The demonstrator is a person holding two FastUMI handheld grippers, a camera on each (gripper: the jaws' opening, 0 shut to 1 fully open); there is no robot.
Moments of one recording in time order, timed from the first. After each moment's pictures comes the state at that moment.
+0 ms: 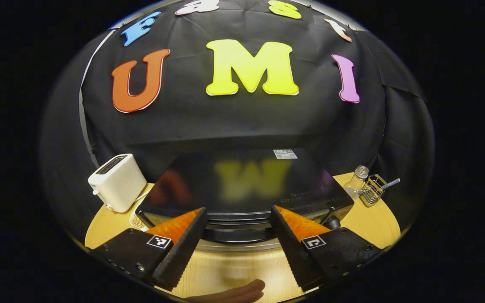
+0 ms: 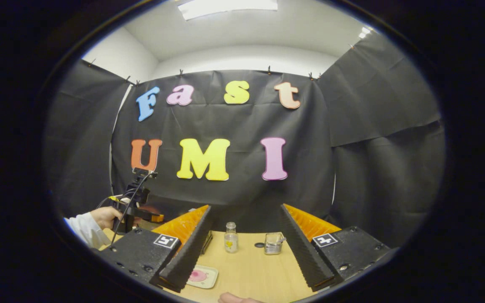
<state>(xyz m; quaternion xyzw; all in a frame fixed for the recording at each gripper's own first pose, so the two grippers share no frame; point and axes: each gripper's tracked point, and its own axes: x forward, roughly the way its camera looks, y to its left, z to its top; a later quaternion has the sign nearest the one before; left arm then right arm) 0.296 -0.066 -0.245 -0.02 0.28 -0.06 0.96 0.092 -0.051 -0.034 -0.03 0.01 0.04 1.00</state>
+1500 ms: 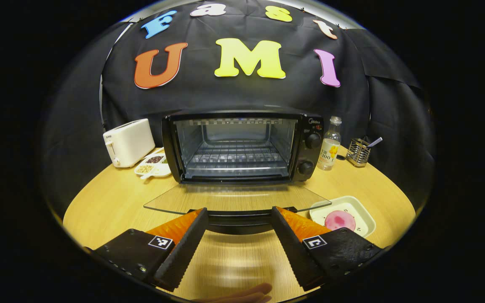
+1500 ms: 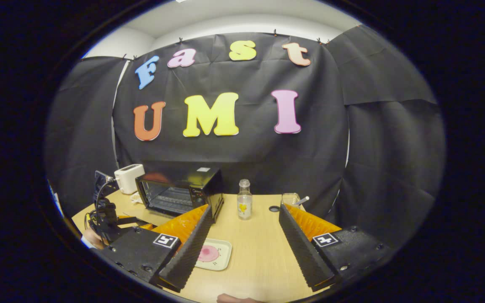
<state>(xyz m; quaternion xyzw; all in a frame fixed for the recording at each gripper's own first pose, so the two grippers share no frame) 0.129 -0.062 -0.339 -0.03 0.29 -0.07 0.95 0.111 -0.018 -0.148 -0.03 0.17 0.05 0.98</state>
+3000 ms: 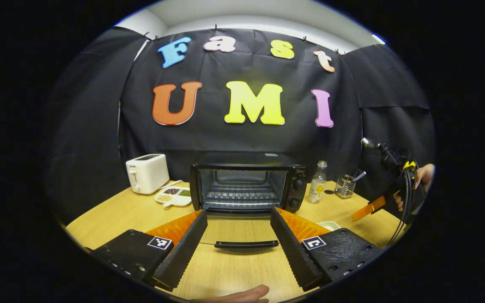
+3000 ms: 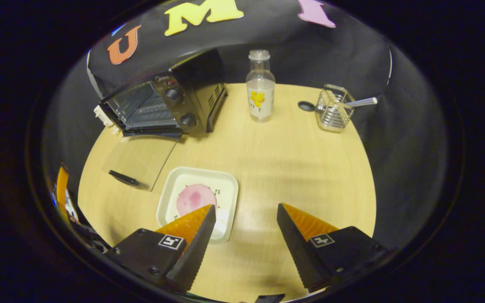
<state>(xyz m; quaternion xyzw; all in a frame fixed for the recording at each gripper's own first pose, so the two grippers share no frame) 0.089 -0.024 -0.212 -0.06 0.12 -0.05 0.99 0.156 0.003 -0.361 -0.02 0.57 0.07 0.82</state>
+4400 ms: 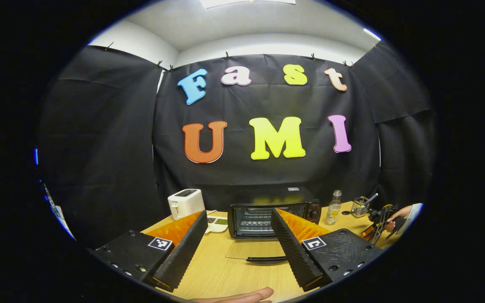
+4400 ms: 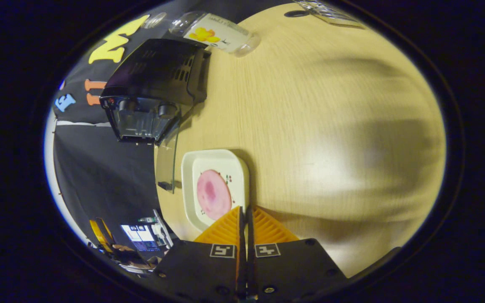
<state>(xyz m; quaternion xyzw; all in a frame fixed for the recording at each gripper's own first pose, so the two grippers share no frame) 0.047 0.023 -0.111 0.00 0.06 0.06 1.00 0.143 -0.009 -0.413 0.27 0.68 0.19 0.65</state>
